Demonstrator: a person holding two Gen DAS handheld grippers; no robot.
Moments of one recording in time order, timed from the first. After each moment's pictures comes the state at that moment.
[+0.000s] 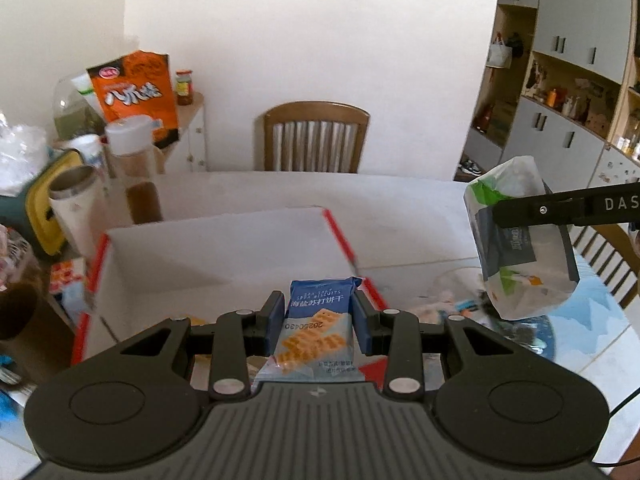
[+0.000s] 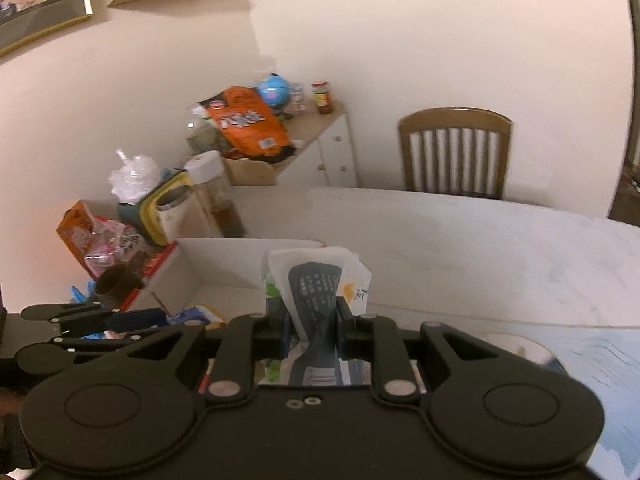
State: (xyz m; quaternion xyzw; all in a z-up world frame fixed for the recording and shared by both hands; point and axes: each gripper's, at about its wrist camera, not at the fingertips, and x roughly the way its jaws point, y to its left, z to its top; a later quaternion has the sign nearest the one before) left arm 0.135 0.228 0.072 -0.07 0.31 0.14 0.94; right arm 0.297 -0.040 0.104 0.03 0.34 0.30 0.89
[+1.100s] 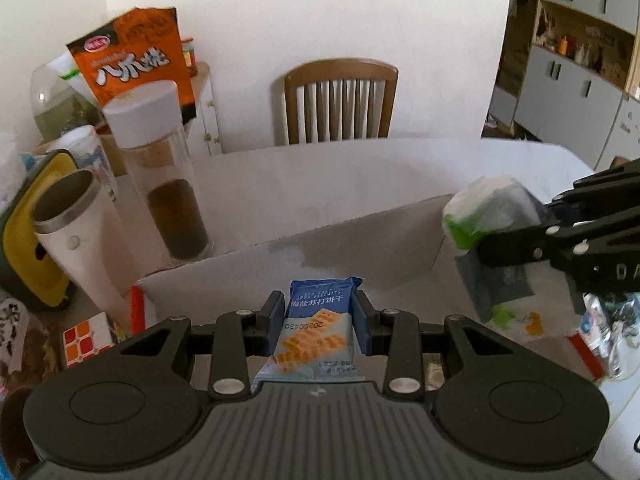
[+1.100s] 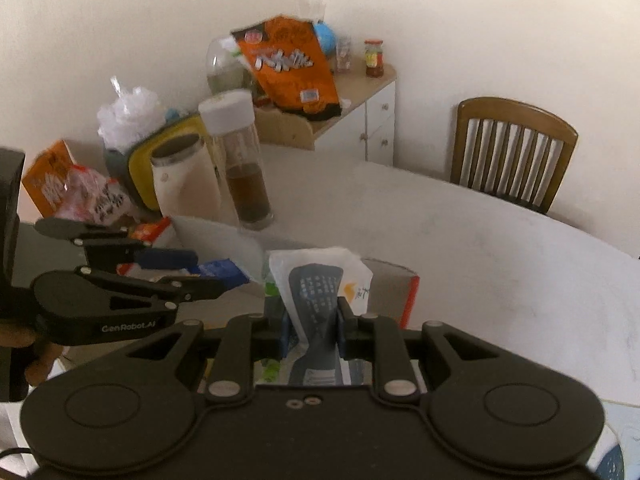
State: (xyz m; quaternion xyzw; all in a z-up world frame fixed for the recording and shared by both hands) left arm 0.217 0.363 0.021 -0.03 0.39 0.13 0.91; right arm 0.377 0.104 0.045 -0.07 0.38 0.33 0.86
